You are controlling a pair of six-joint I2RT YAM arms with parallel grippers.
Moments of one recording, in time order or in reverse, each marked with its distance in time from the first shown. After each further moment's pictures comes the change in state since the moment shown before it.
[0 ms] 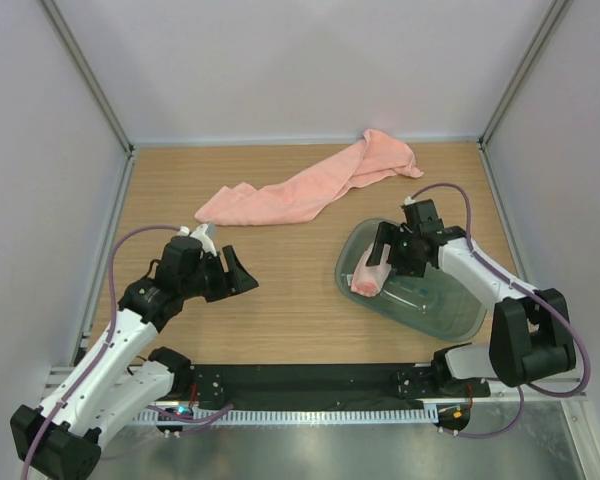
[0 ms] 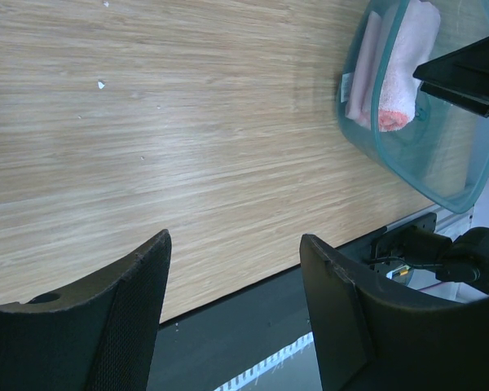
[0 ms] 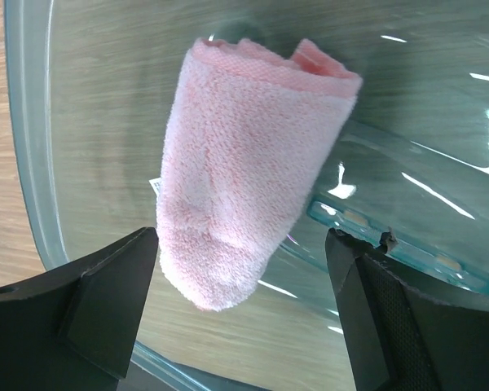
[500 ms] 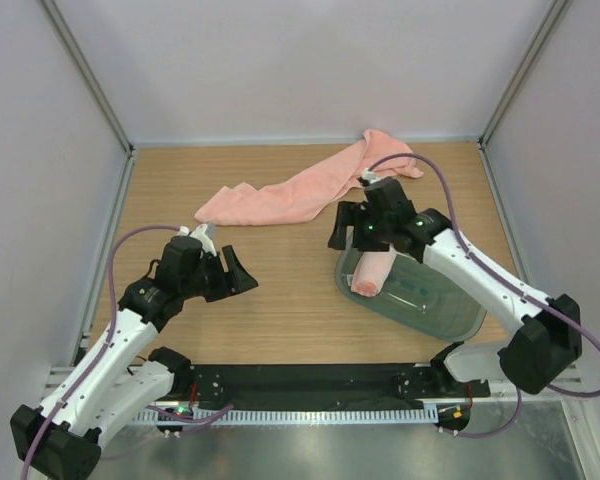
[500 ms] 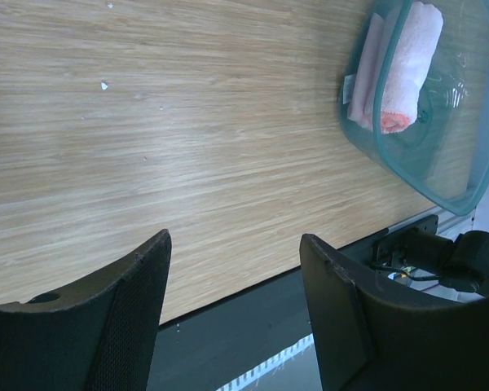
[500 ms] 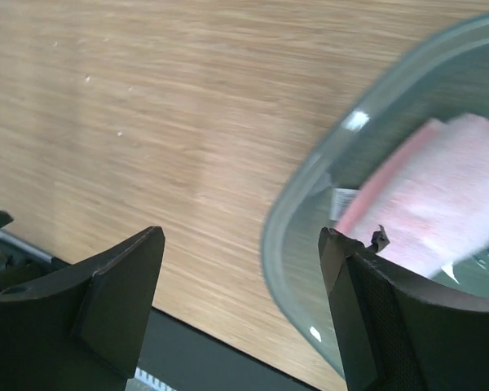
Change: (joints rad) left arm 0.000 0.000 0.000 0.000 -0.005 0.000; right arm 0.304 -0.045 0.299 -0.106 0.105 0.039
